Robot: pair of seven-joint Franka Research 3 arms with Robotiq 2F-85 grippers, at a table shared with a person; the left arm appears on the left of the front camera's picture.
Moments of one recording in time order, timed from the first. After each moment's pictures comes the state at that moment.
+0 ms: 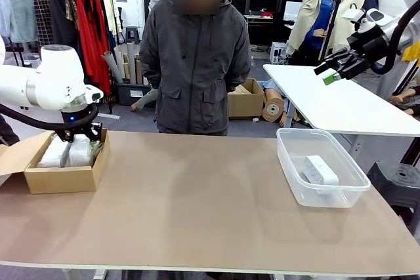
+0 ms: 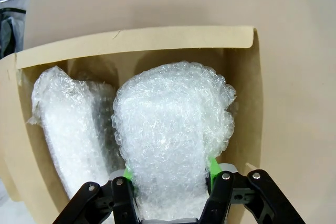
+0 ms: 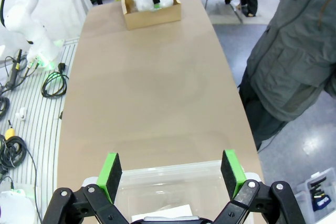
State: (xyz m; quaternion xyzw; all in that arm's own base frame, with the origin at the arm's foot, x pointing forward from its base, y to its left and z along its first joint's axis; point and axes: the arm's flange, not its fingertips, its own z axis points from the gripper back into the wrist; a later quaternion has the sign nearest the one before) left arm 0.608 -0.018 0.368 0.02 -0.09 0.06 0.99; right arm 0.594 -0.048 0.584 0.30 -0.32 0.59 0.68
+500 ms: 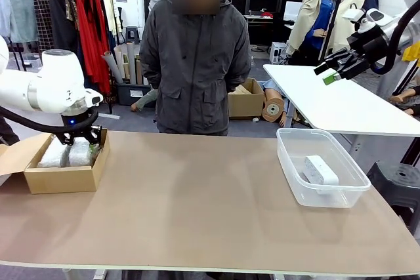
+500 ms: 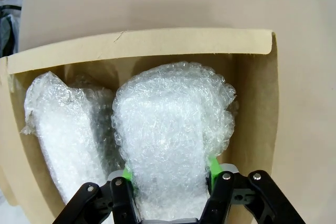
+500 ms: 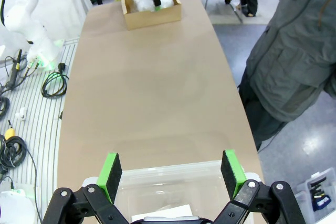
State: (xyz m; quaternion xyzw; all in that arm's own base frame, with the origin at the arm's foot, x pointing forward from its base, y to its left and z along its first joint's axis) left arm 0.613 -0.014 0.355 0.02 -0.09 0.07 0.99; right arm 0.594 -0.048 0.584 0.30 -0.32 0.59 0.68
